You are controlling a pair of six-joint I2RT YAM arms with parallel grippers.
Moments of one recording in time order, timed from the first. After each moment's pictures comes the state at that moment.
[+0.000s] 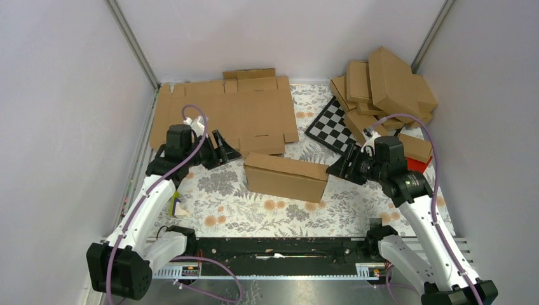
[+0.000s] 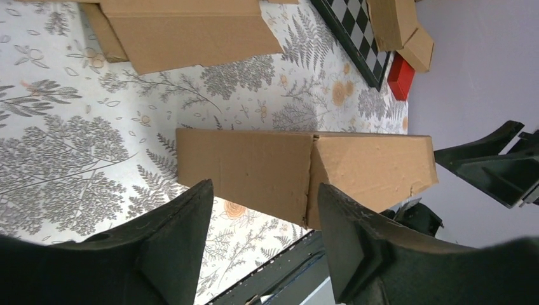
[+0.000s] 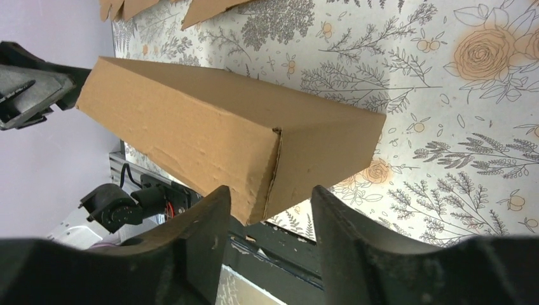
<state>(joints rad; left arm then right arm) -0.18 0.99 0.80 -0.46 0.53 -0.63 0.27 0.81 0.85 -0.75 -0.37 0.62</state>
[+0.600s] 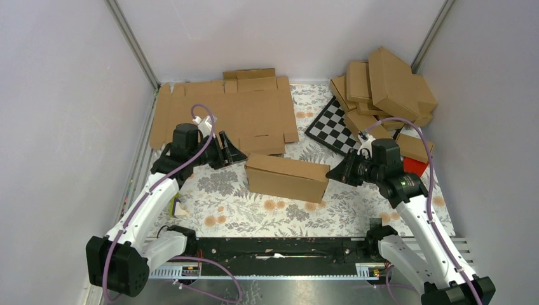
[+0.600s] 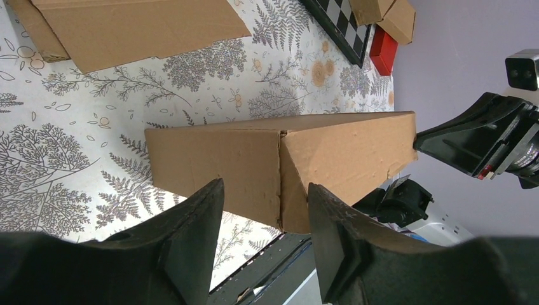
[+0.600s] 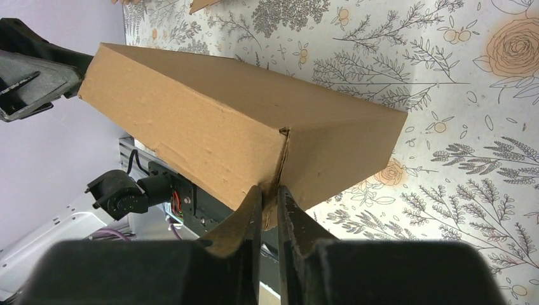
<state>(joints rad) -0.25 1.03 0.80 -0.40 0.58 -0.64 0.27 0.81 0.77 -0.69 -0.45 0.63</state>
